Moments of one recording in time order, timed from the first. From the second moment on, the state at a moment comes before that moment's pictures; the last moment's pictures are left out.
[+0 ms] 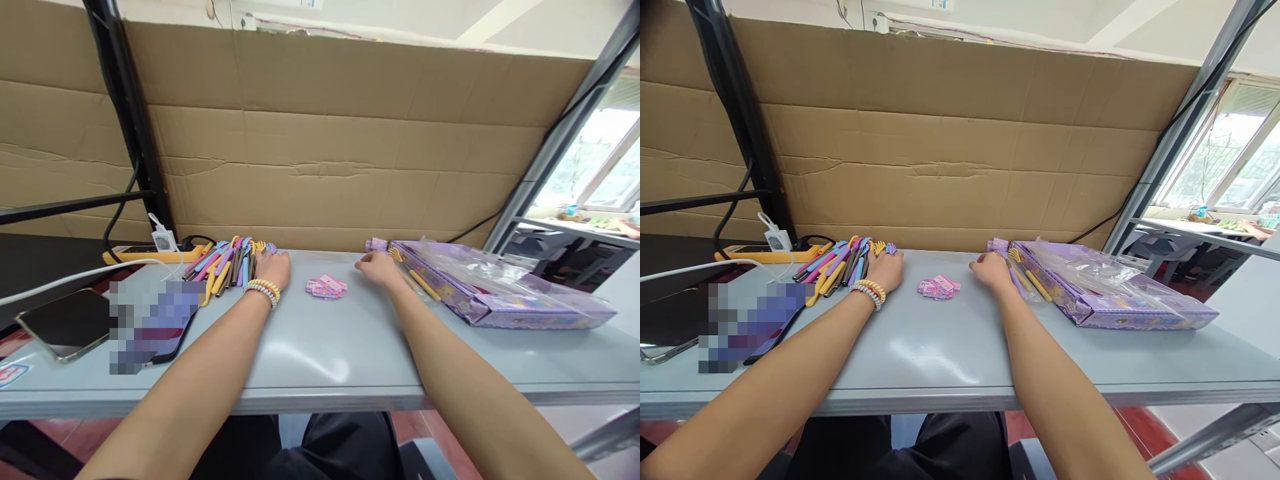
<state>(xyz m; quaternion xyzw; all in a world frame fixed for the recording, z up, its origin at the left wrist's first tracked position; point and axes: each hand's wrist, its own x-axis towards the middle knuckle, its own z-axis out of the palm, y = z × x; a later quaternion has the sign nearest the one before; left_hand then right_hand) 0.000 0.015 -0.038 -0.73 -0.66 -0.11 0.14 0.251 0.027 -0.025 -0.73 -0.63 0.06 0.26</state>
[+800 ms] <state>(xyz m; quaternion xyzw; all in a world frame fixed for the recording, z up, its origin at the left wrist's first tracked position) 0.009 0.013 -0.037 -0.75 -0.63 -0.12 0.16 0.243 0.023 -0.027 -0.65 -0.70 0.08 0.27</state>
